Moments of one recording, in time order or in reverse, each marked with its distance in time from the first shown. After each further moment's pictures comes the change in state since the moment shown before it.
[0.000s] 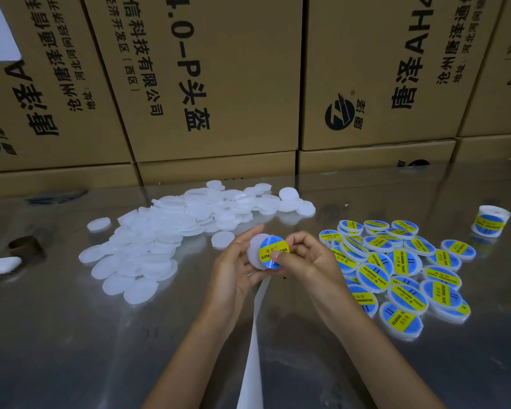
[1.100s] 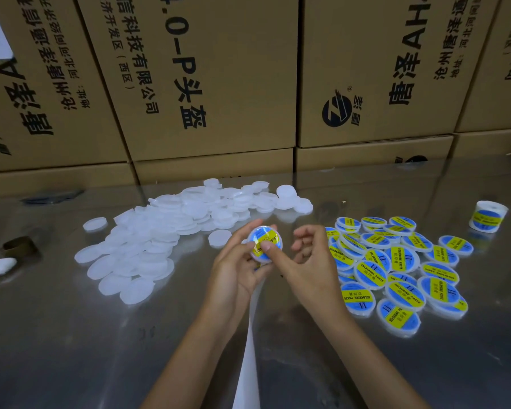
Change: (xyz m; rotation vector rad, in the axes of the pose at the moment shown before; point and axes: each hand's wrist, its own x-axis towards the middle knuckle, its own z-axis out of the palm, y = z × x) left_hand -0.005 0.001 0.010 -0.170 -0.121 0.023; right_hand 0.003 0.021 0.001 -0.429 0.300 -0.168
